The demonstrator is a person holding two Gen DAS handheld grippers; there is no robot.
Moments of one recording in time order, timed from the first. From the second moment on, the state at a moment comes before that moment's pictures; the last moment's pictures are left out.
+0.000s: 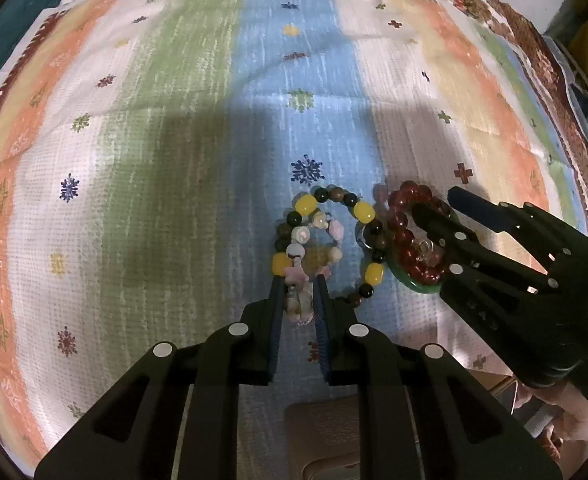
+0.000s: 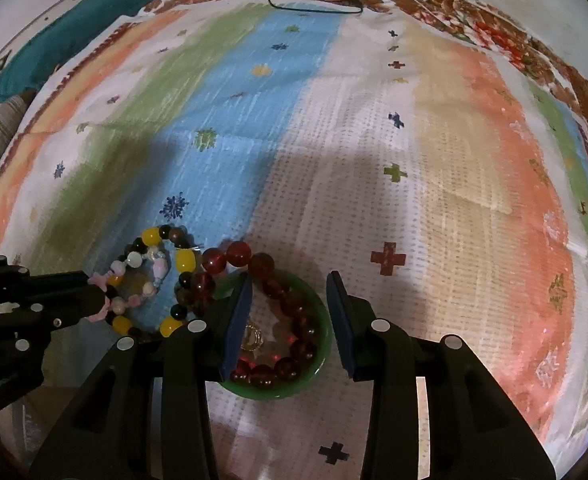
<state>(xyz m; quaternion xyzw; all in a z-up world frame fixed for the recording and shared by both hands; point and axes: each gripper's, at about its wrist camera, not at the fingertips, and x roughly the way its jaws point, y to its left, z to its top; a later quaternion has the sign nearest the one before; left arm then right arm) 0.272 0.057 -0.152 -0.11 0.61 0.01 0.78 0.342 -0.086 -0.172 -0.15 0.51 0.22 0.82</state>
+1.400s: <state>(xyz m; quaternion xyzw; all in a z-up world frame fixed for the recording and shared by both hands) 0.244 0.051 -0.089 -0.13 0.56 -0.02 0.82 0.297 -0.115 -0.099 -0.10 0.47 0.21 0.85</state>
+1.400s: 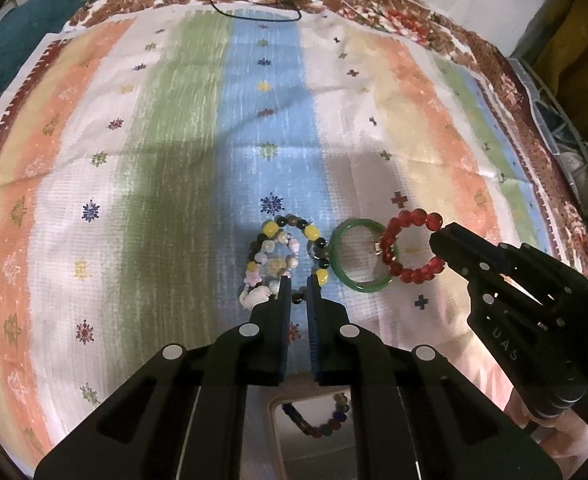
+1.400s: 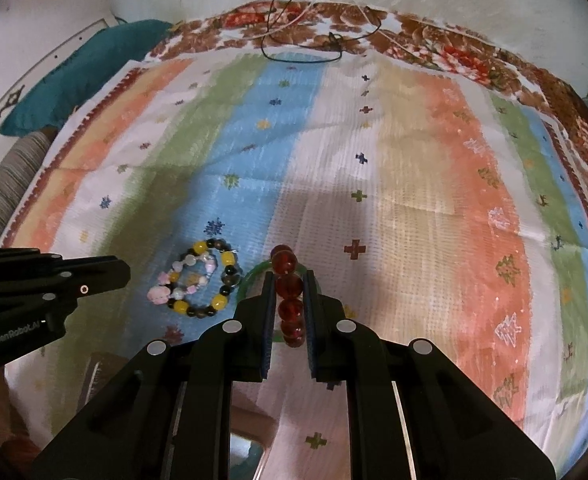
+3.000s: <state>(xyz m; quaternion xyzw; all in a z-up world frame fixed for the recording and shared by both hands) 0.265 0.057 -0.138 -0.09 0.59 0.01 0.80 0.283 -0.116 -0.099 -0.11 0.49 0.23 0.84</state>
